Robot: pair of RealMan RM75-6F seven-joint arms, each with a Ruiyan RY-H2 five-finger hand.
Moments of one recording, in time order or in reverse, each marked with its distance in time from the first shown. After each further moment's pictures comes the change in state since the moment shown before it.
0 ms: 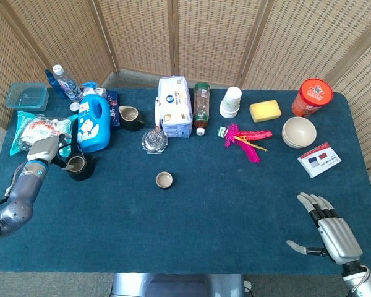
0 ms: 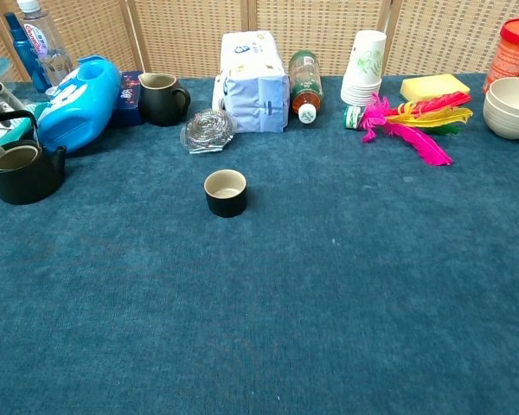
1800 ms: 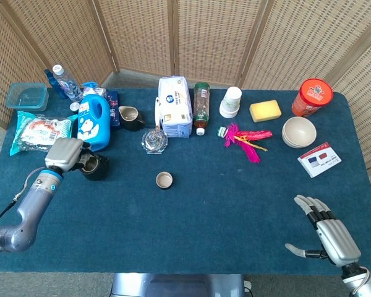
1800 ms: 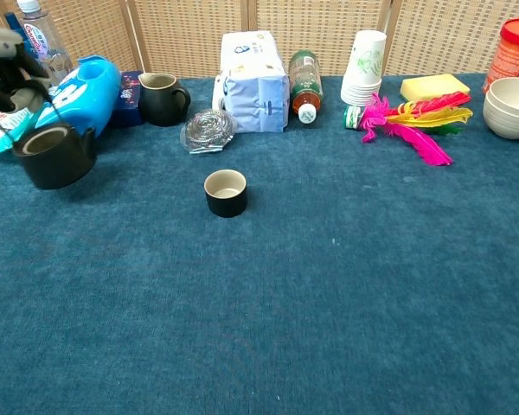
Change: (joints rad) left arm 0.036 0.057 0.074 -0.264 0.547 0.263 -0.142; right arm 0.012 0.020 -0.023 -0.008 -0.028 -0.001 0.070
